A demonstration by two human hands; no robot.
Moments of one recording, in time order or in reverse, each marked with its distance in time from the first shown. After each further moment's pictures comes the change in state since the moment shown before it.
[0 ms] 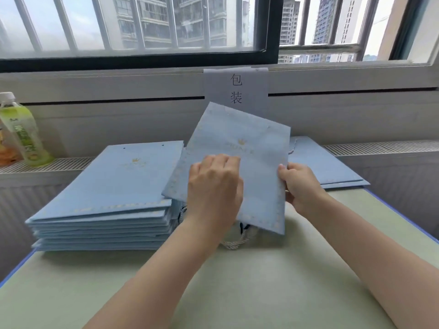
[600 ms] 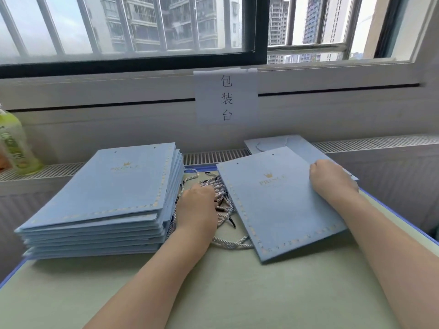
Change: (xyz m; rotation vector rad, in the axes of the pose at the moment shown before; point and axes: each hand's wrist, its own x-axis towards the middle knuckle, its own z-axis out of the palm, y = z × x) left_hand -0.019 -0.018 0.026 0.047 -0.468 -0.295; right_hand 0.033 0.002 -0.076 -1.142 0.341 -0.005
